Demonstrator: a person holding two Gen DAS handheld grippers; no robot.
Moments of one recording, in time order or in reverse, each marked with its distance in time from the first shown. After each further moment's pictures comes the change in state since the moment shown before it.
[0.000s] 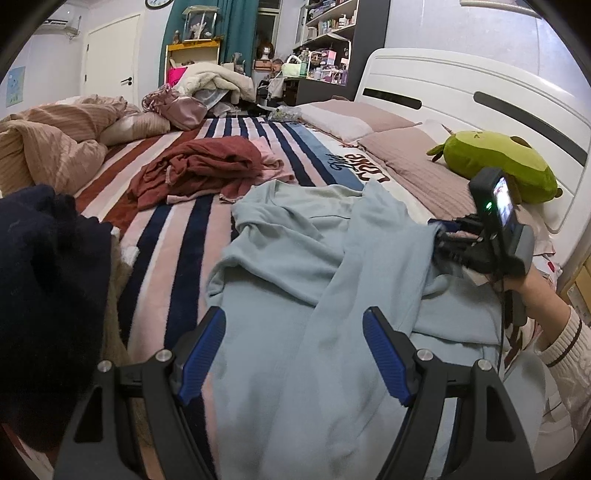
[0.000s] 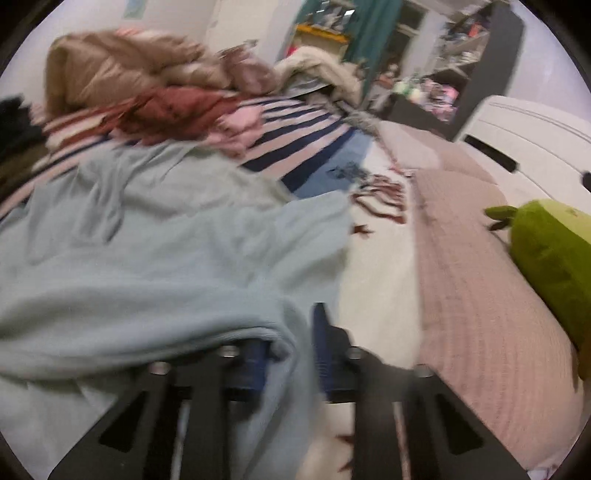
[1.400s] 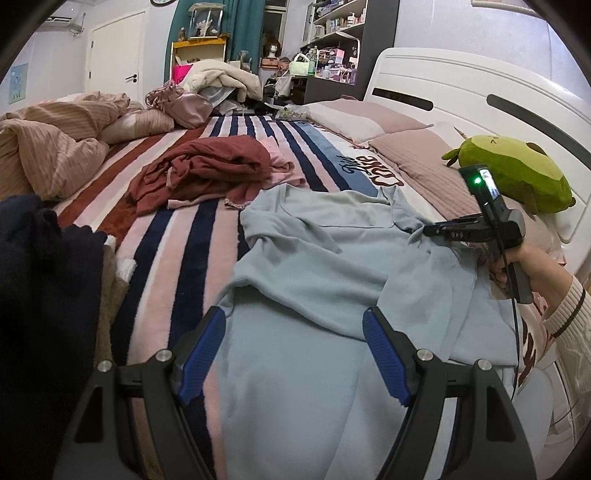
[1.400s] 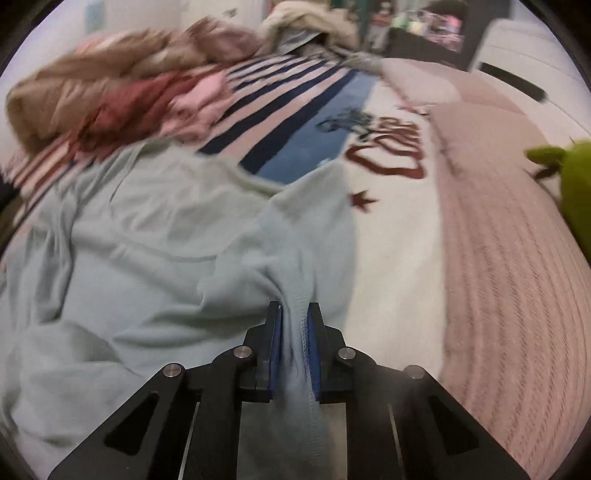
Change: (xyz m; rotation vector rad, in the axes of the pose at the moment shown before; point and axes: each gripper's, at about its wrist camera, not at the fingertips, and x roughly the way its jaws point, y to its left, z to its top) left arm 0.029 0.013 0.018 -0.014 0.003 0.017; right arm 0.076 -0.059 0.026 0.160 0.195 0.187
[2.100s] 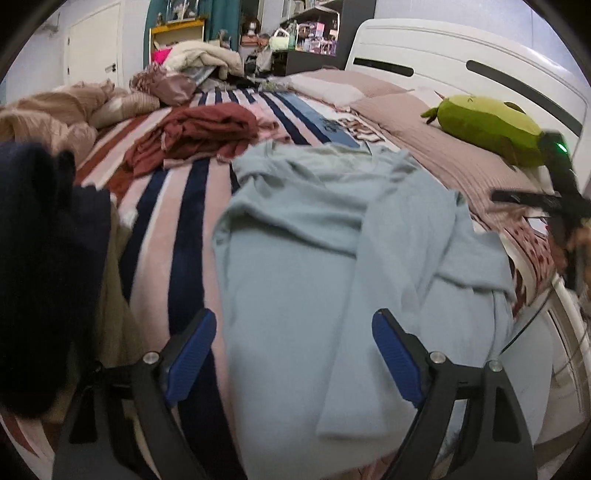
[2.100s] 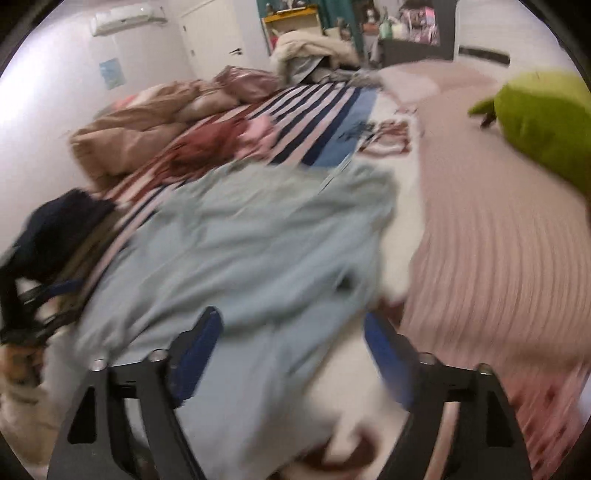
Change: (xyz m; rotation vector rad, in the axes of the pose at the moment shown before) left arm -0.028 0.002 -0.054 0.060 0.125 -0.049; right arm -0.153 0.004 -0.119 0.133 -0.076 0.283
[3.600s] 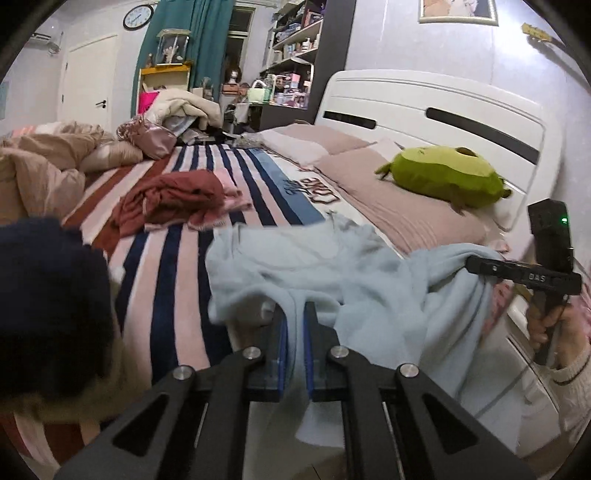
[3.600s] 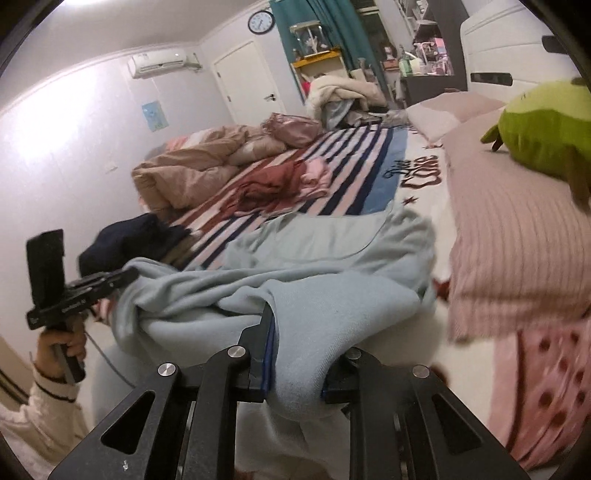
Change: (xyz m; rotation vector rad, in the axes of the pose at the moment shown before) left arm -0.059 -0.034 0.038 0.020 -0.215 -0.081; right arm -0.057 0.043 -0.032 -0.004 -0.207 0.114
